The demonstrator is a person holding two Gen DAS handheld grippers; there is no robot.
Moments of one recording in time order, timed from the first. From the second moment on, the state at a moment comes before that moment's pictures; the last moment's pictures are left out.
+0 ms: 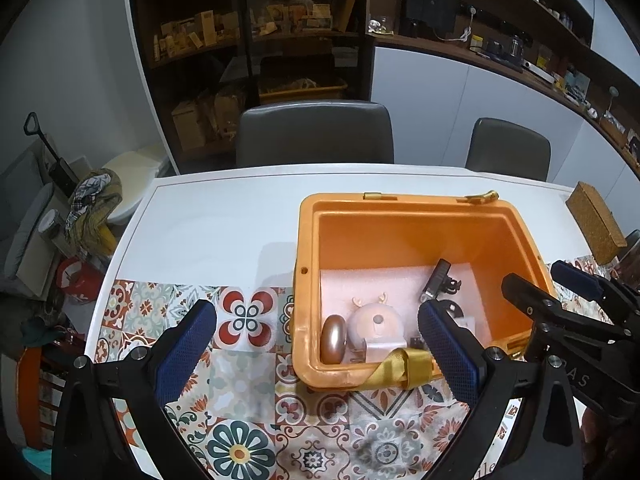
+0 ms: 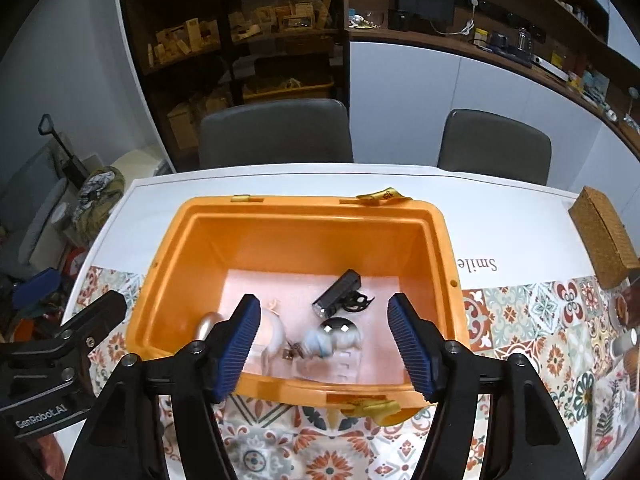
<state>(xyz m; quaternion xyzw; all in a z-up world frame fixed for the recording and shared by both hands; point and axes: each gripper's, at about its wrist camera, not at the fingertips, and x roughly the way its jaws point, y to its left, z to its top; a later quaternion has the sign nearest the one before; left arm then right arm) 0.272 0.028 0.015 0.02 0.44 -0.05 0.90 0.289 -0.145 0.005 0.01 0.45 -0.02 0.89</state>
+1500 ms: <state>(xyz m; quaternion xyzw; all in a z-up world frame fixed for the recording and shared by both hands) 0.140 0.019 0.037 0.04 0.41 -0.06 0.91 0.133 -0.154 0.043 0.00 0.42 -0.04 0.91</state>
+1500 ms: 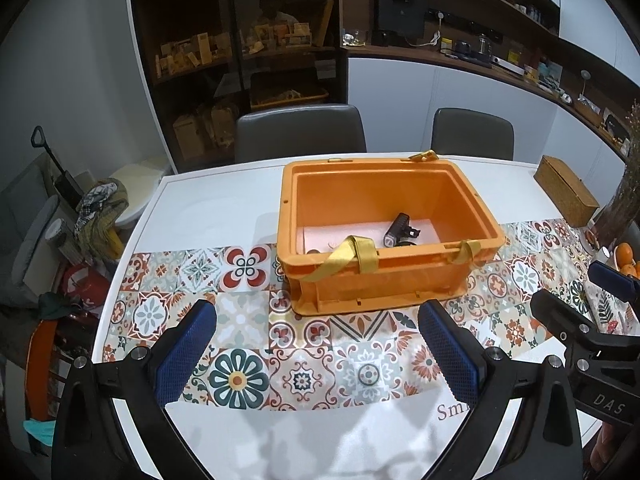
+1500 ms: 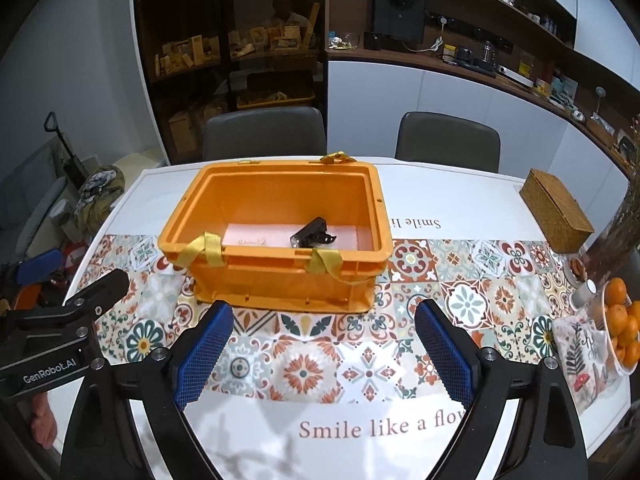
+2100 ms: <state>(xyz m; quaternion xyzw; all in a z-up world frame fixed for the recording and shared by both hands) 0.126 0.022 0.031 0.04 0.42 -0.05 0.91 0.119 -0.159 0.039 0.01 0.43 -0.04 0.90</state>
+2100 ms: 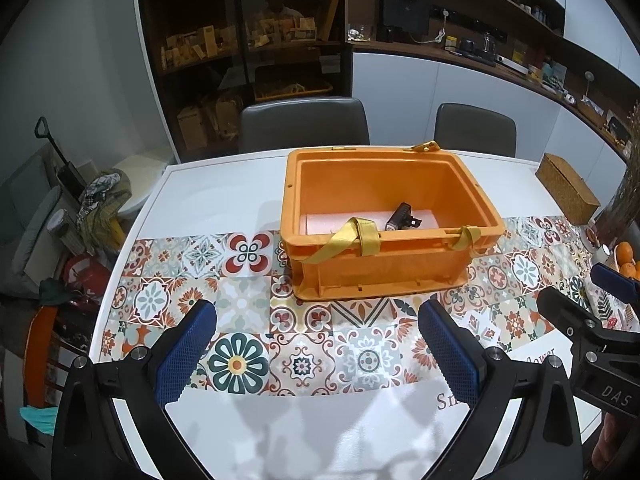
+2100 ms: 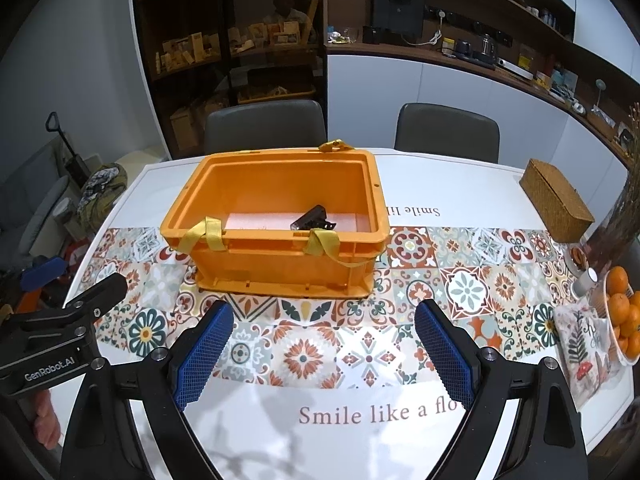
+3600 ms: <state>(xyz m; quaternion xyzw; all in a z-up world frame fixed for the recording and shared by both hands) 0.118 0.019 0.034 0.04 0.42 -0.07 0.90 0.115 -0.158 0.041 0.00 0.43 -0.04 0.90</state>
